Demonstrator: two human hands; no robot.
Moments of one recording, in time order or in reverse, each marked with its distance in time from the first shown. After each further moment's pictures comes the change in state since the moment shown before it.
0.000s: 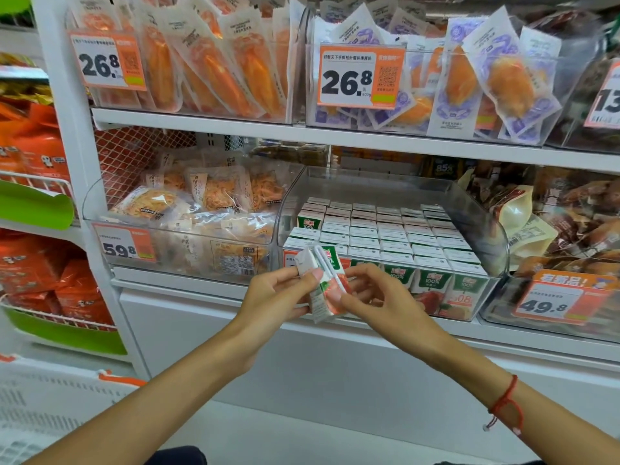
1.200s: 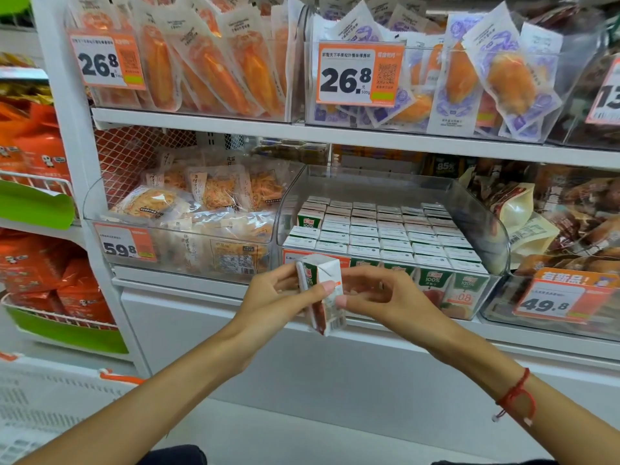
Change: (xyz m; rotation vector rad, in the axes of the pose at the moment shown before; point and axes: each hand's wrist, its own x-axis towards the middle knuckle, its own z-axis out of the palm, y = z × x) left_hand -0.004 0.002 -0.002 0.127 -0.032 0.053; right_hand 0.000 -0.003 -0.013 0.054 -0.134 -0.048
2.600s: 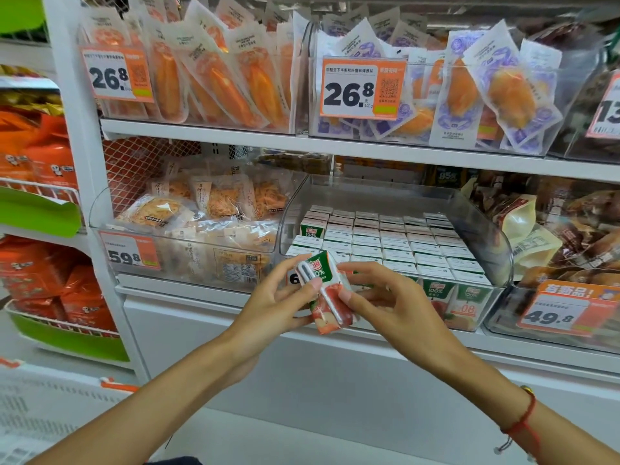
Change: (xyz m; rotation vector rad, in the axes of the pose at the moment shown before) left_hand 0.003 -0.002 -0.006 -0.116 -0.071 -0.022; right_hand -0.005 -0.008 0.005 -0.146 0.167 -0.179
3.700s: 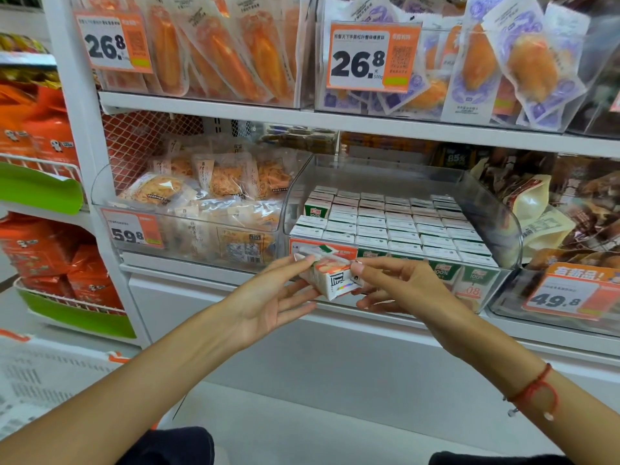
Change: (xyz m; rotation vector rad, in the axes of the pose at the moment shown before) left_hand 0.005 0.005 -0.005 -0.318 0.072 -0.340; right_hand 0.003 -0.003 -0.008 0.391 -0.044 0.457
